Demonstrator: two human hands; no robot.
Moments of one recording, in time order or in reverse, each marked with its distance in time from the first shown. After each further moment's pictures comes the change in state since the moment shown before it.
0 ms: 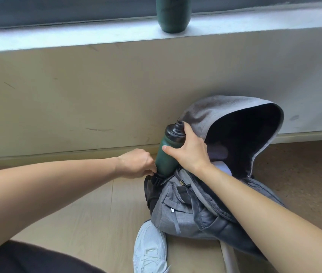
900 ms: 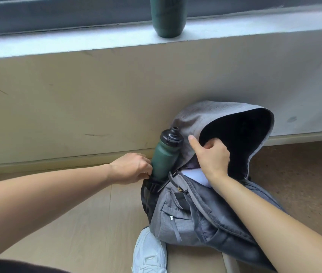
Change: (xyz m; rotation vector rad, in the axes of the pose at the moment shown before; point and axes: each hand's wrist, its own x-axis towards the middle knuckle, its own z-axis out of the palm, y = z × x) left_hand -0.009 -0.011 0.008 -0.043 0.191 0.029; right_hand -0.003 0.031 -0.019 0.141 0.356 0.278
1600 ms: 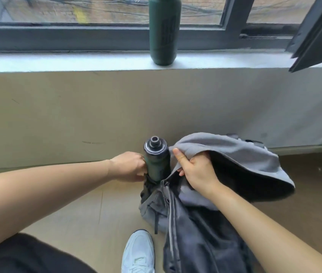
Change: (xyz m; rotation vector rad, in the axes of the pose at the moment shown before) left_hand 0.019 0.015 -0.041 0.151 -0.125 -0.025; right_hand -0.063 -0.049 -0.056 0.220 -0.356 -0.354
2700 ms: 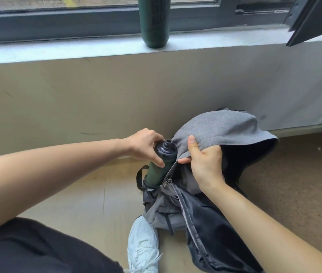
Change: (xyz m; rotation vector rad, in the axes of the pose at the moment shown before) left_hand 0.030 0.043 -0.059 -0.482 0.018 -0.329; right_hand -0.027 0.010 0.003 0.153 0.361 0.129
